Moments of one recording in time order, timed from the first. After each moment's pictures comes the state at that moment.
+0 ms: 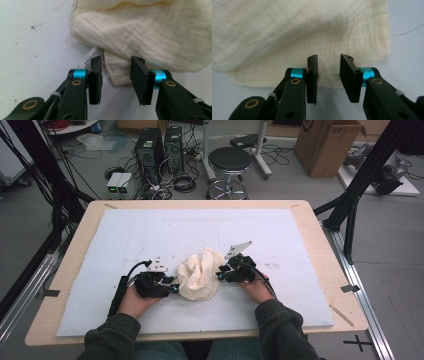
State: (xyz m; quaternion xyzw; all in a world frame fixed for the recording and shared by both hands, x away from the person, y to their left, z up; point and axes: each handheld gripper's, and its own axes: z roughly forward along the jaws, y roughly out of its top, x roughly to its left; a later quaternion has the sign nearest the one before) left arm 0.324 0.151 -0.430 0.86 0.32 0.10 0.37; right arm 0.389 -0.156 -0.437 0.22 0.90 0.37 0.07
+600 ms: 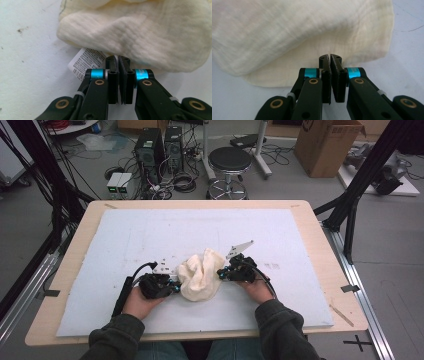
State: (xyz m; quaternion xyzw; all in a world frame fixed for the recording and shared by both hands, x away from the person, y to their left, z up) left arm 0.319 0.139 -0.430 0.87 0.31 0.10 0.37; right arm 0.387 -0.159 -0.436 0.23 0.90 0.38 0.04
